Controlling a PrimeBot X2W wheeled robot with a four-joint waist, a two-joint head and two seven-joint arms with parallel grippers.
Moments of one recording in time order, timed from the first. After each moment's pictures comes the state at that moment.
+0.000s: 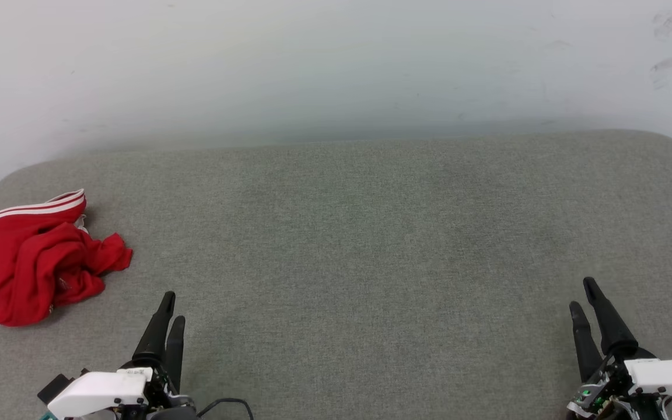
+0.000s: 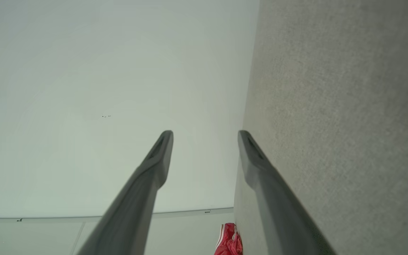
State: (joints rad) left arm -0.07 0.05 0.11 0.28 -1.61 -0.13 0.11; right arm -0.07 -0.05 -0.11 0.28 1.62 0.13 0.11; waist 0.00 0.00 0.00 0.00
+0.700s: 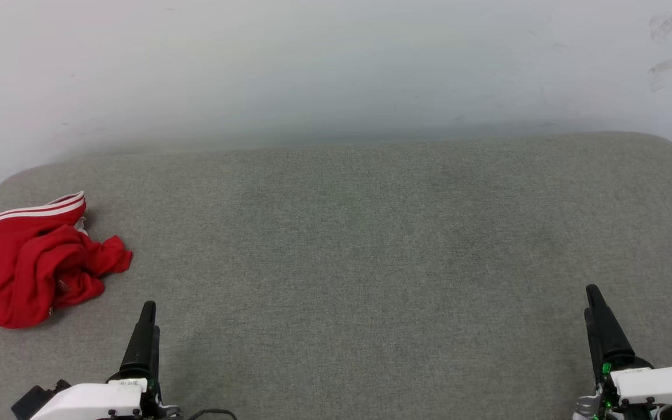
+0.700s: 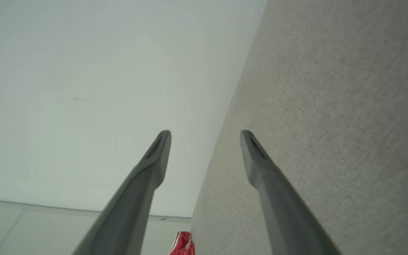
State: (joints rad) left arm -0.02 0.04 0.13 0.25 -1.47 -0.13 0.02; right arm -0.01 -0.05 -0.10 0.22 1.38 0.13 0.02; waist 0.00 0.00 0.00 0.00
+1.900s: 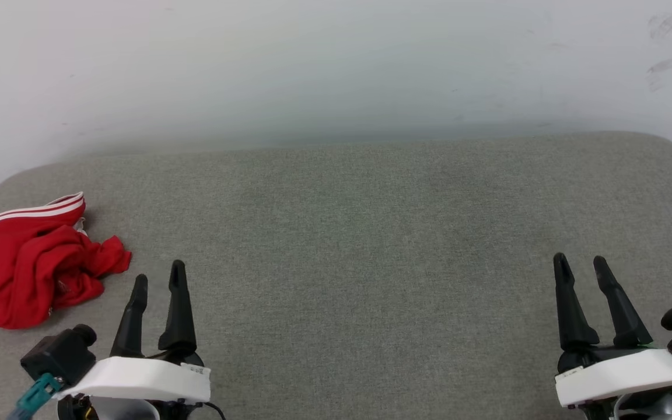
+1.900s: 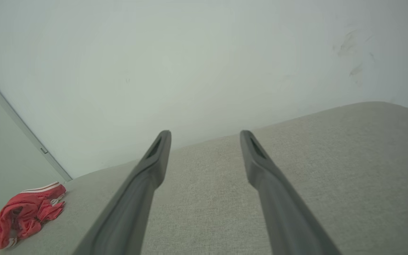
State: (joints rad) left arm 0.04 0.05 0.00 -0.10 -0.62 0.03 -0.11; right arm 0.02 -0.05 -0.02 -0.03 0.43 0.13 -0.11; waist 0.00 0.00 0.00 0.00
